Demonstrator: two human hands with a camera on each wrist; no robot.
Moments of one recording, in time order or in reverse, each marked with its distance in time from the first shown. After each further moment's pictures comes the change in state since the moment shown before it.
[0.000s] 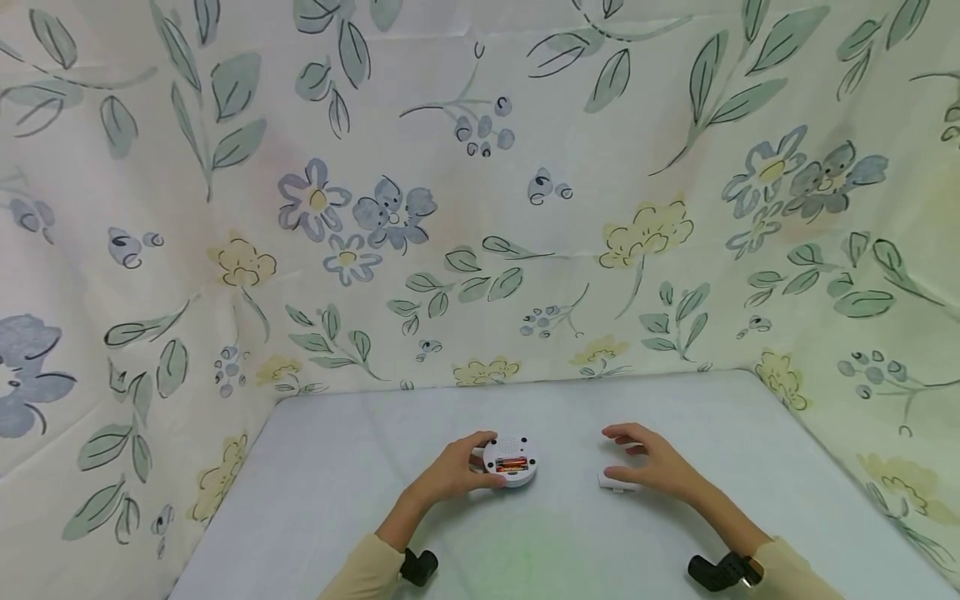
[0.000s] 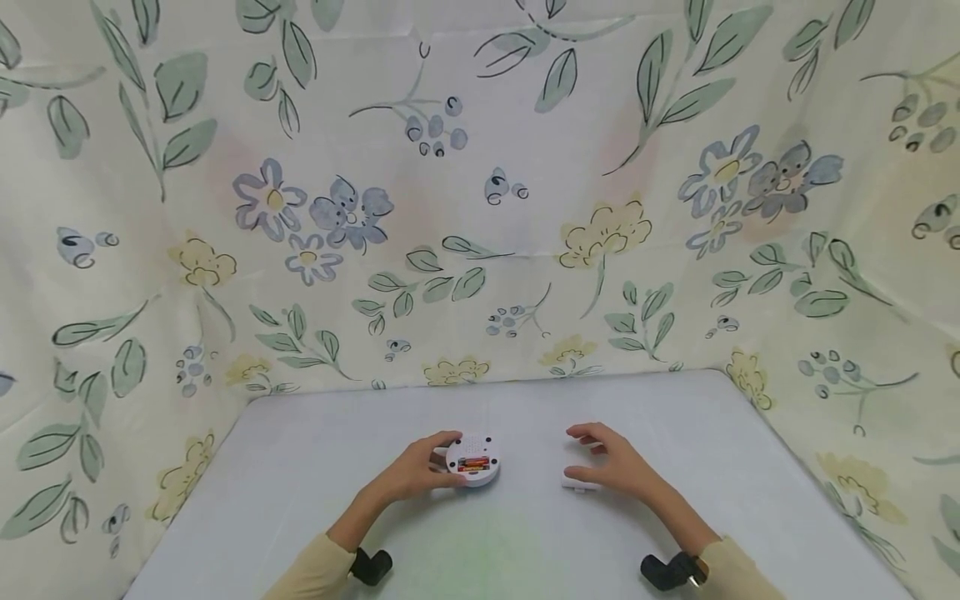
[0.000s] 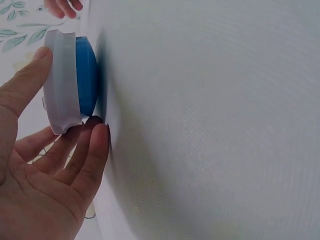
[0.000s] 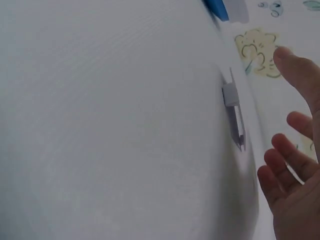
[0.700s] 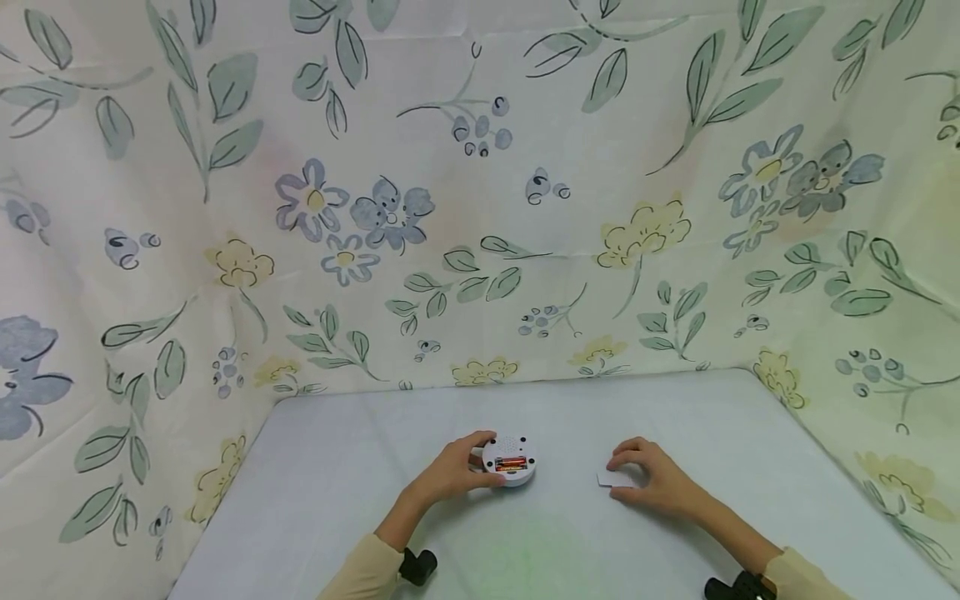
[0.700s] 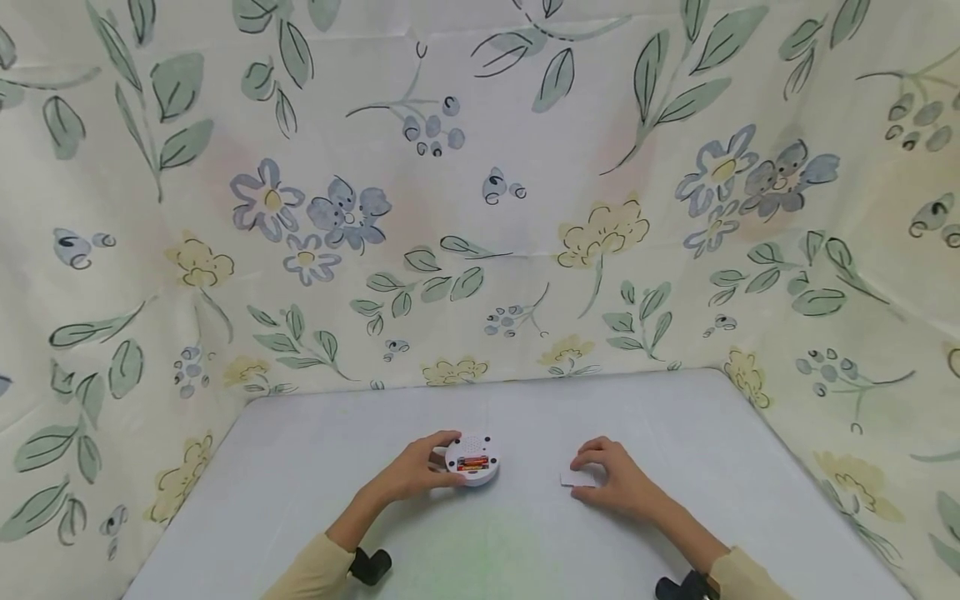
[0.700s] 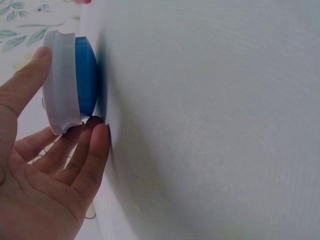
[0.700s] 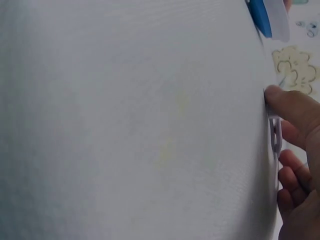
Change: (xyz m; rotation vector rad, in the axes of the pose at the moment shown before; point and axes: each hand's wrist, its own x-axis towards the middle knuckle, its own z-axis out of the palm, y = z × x) left_hand -0.002 0.003 -0.001 0.004 -0.004 0.001; right_hand -0.024 0.006 0.009 -0.208 0.015 -0.076
